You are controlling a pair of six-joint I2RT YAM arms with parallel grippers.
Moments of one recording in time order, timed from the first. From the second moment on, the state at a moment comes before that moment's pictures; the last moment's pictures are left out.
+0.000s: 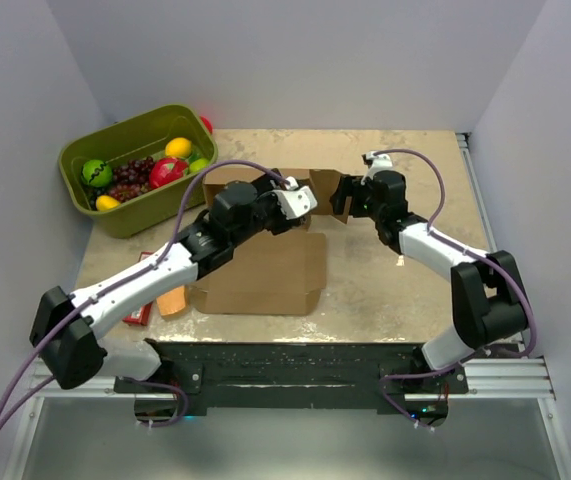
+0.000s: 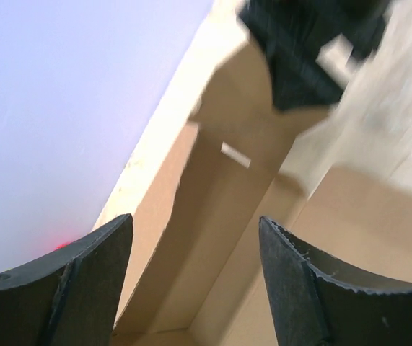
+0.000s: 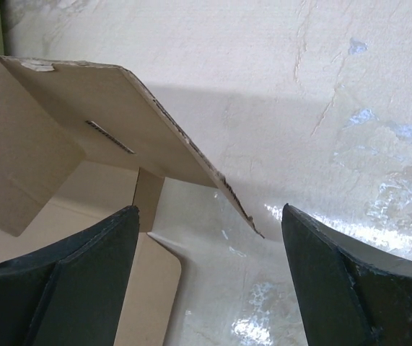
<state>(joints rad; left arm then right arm) -0.77 1.35 1.06 0.03 -0.05 0.62 0.32 1.55 0.91 0.21 -0.04 0.29</state>
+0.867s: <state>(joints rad) -0.90 1.87 0.72 0.67 0.13 0.06 0.32 1.60 0.89 0.29 -0.07 0.24</state>
